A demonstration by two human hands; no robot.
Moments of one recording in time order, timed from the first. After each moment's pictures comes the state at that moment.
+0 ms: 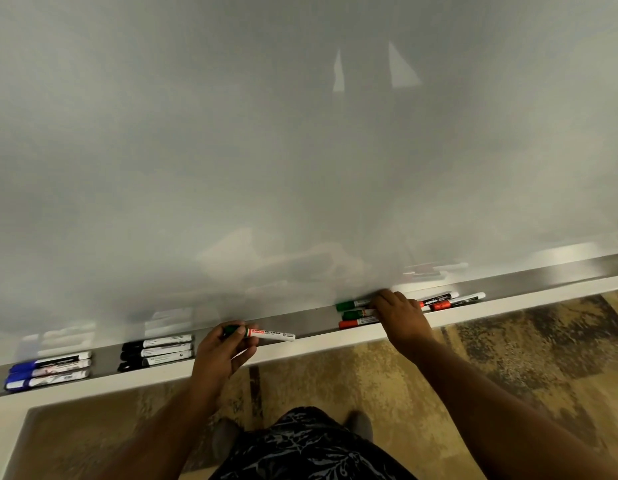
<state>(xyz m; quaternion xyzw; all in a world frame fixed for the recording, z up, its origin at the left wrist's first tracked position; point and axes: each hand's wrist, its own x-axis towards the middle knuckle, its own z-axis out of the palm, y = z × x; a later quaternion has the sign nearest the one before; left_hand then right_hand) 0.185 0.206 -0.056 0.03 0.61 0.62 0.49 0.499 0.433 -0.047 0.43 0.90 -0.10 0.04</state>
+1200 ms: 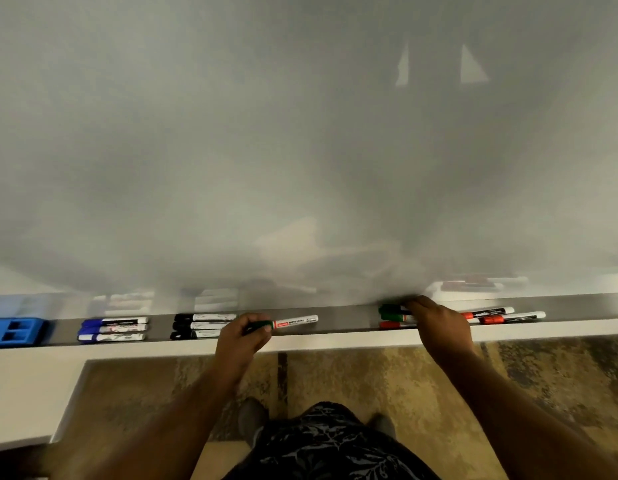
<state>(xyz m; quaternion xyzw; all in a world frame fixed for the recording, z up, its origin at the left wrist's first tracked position) 0.161 0.177 -0.046 0.10 0.72 0.56 0.40 0.474 0.418 -0.033 0.42 0.91 -0.03 0.00</state>
